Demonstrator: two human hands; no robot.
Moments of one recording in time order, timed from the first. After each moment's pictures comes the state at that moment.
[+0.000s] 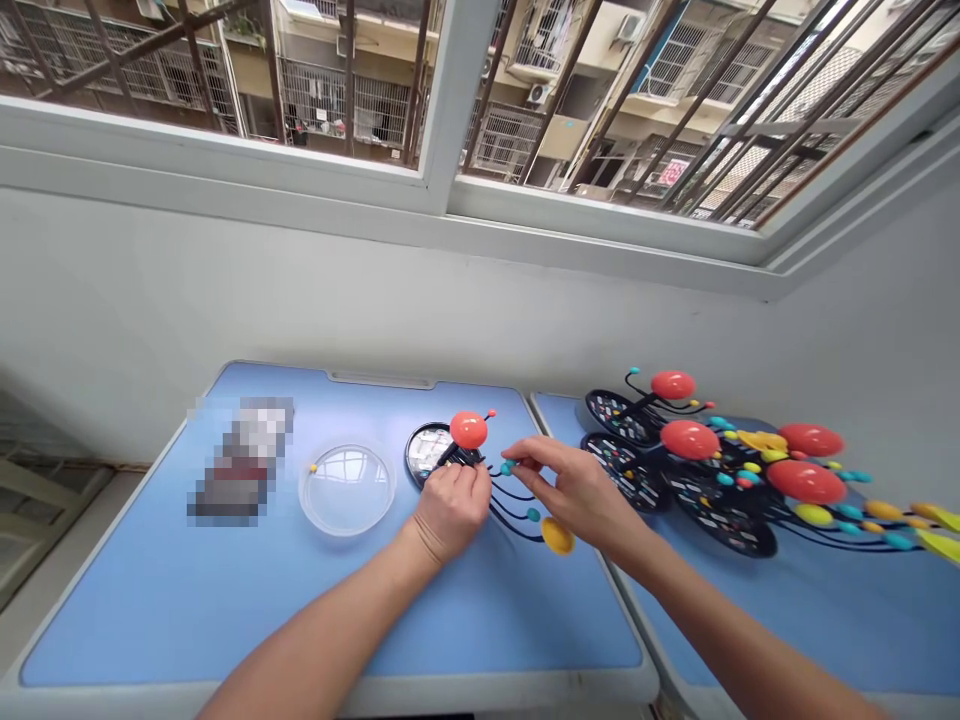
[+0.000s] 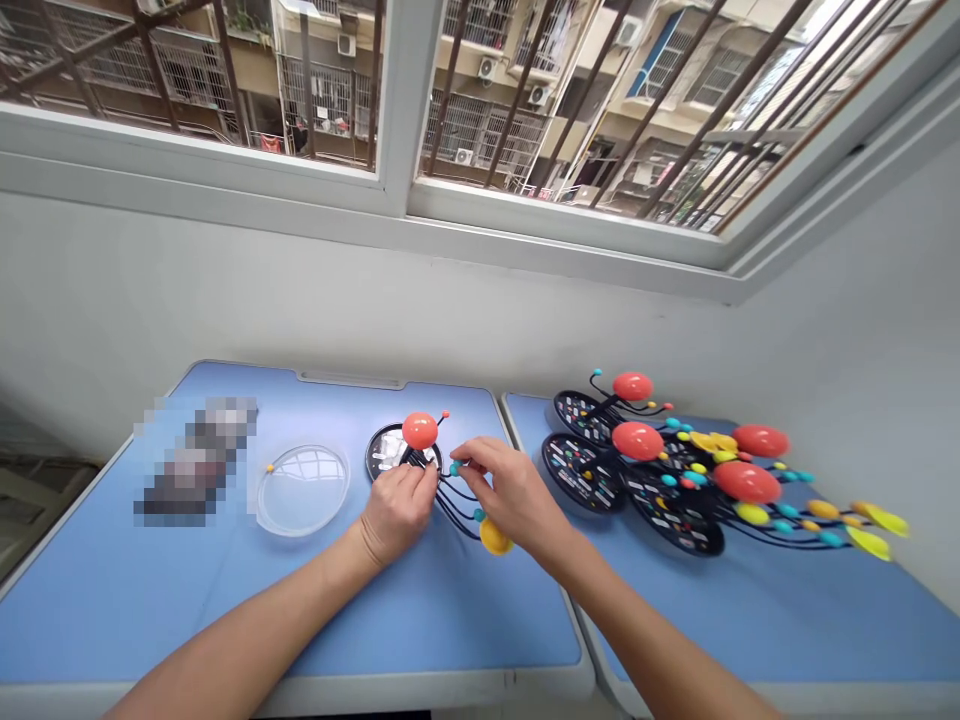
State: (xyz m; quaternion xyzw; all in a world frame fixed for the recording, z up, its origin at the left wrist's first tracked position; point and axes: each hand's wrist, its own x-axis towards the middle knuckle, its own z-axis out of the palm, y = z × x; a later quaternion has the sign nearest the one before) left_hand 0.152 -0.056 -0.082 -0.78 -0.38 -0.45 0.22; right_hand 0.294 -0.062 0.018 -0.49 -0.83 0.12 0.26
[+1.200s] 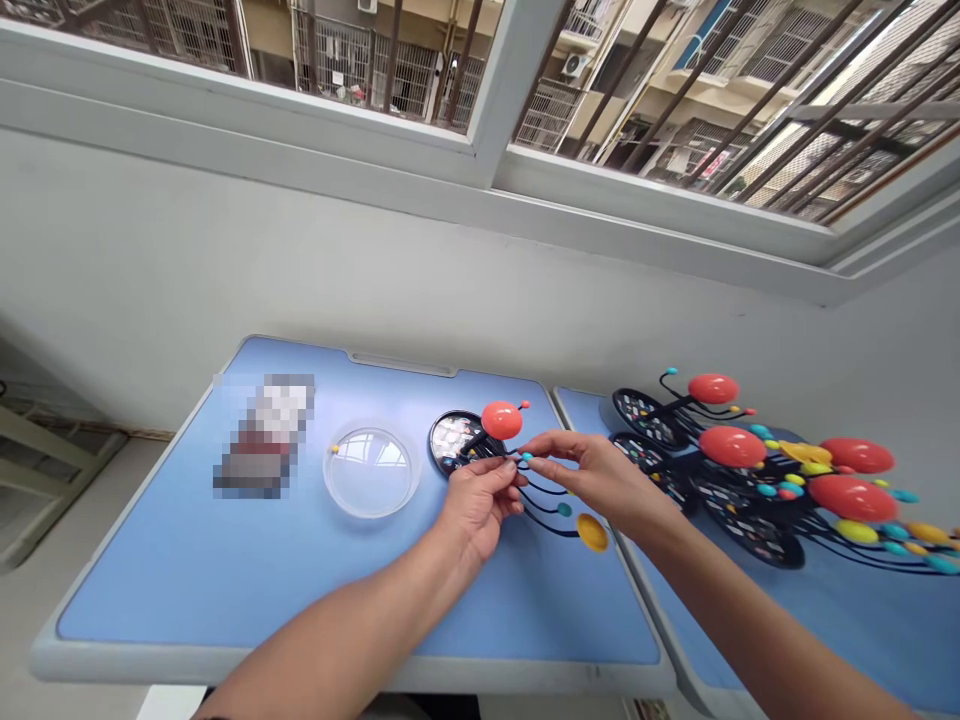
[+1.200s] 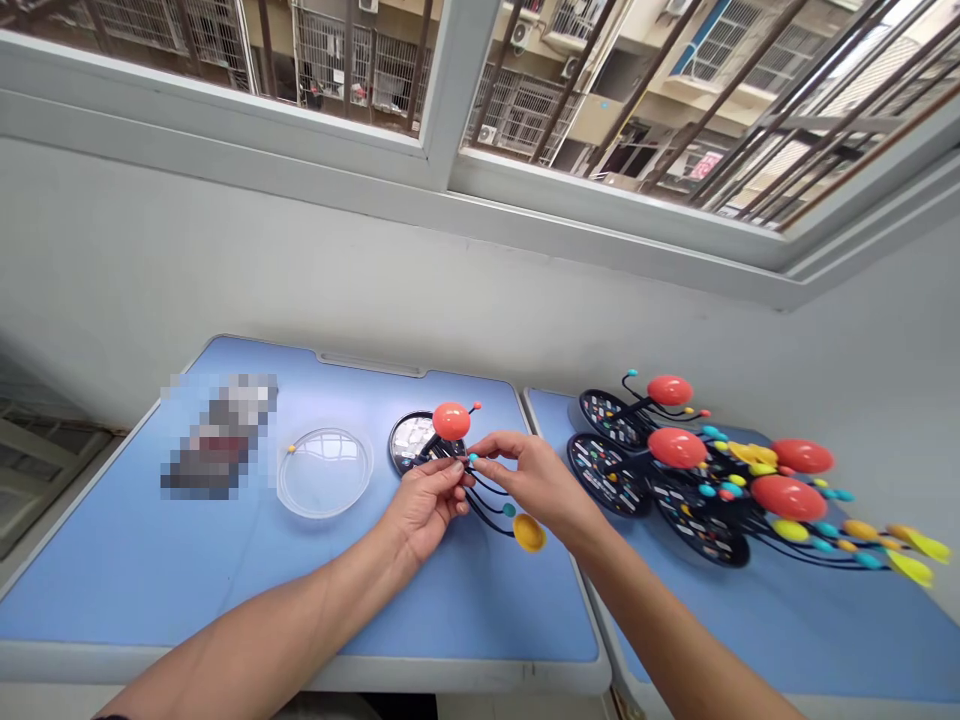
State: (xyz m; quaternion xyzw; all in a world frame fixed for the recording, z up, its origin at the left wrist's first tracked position) left_hand 0.166 -0.068 -0.061 -0.05 -0.28 -0.51 -0.81; right_hand 0.283 -0.050 0.020 -0.58 -0.72 0.32 0.20
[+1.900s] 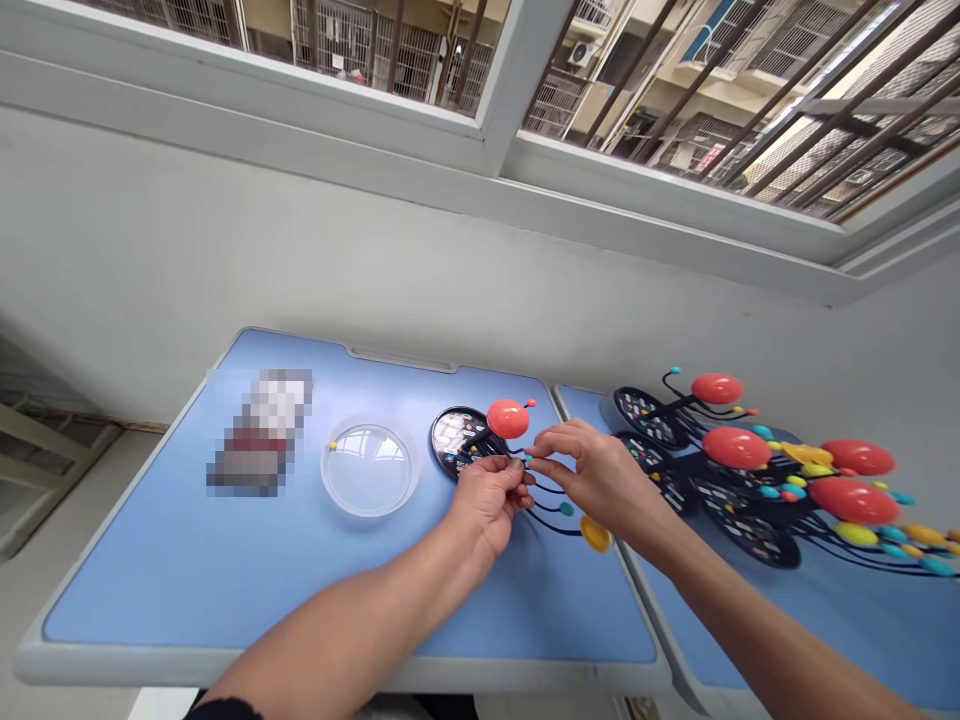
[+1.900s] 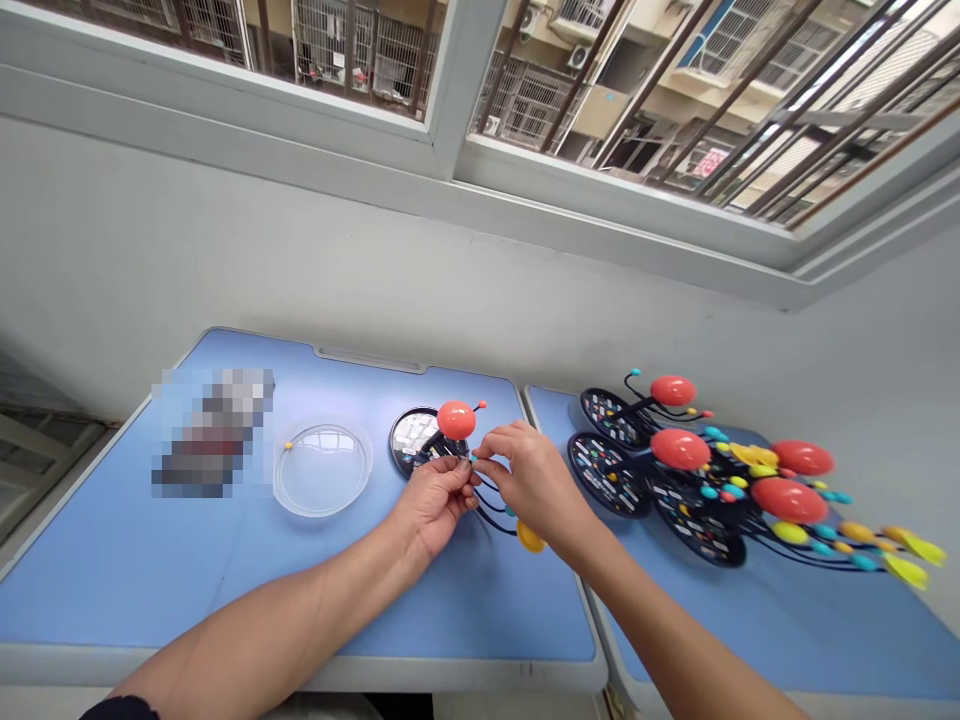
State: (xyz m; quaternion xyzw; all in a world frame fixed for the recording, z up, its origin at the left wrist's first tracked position) left_hand 0.175 -0.063 -0.056 -0.03 -0.28 -0.50 -0.82; right_hand 0.280 -0.049 0.017 -0.53 -0.82 0.09 0.17
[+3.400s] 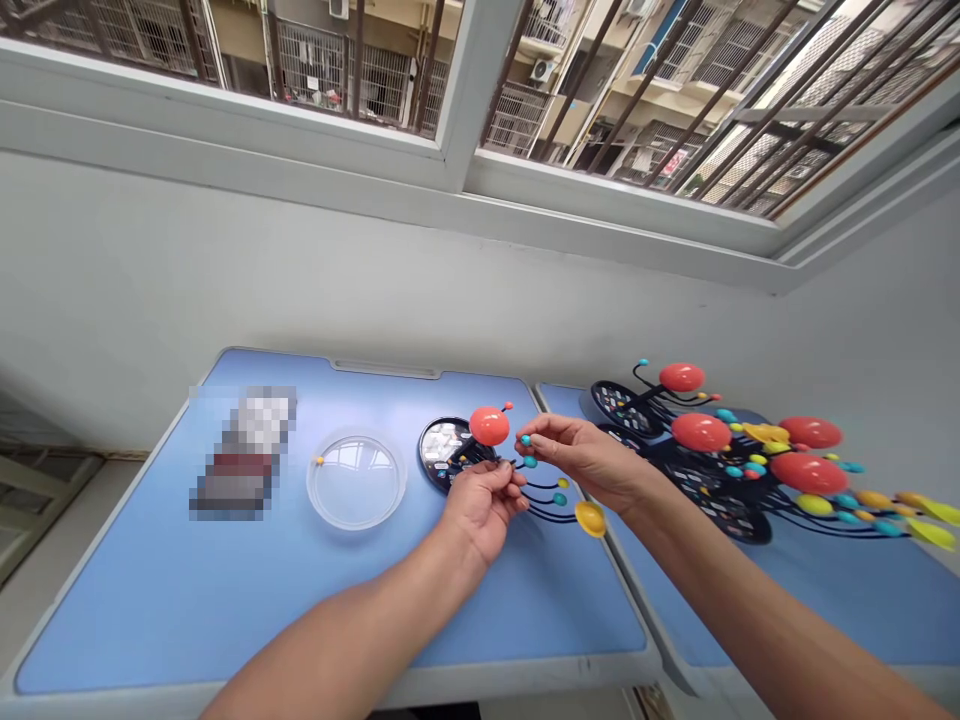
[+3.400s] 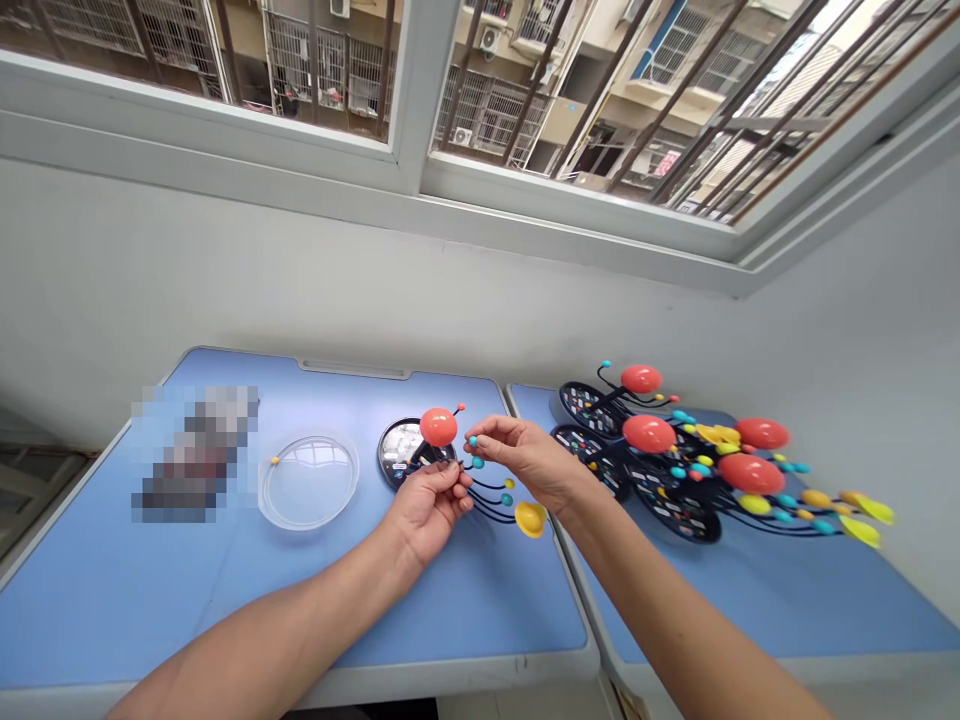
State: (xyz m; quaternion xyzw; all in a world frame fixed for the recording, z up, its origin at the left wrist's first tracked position) left_hand 0.178 -0.063 -0.053 0.00 -0.26 -0.47 -0.84; right_hand 0.308 -0.032 0.009 -0.53 -0.53 0.57 0.32
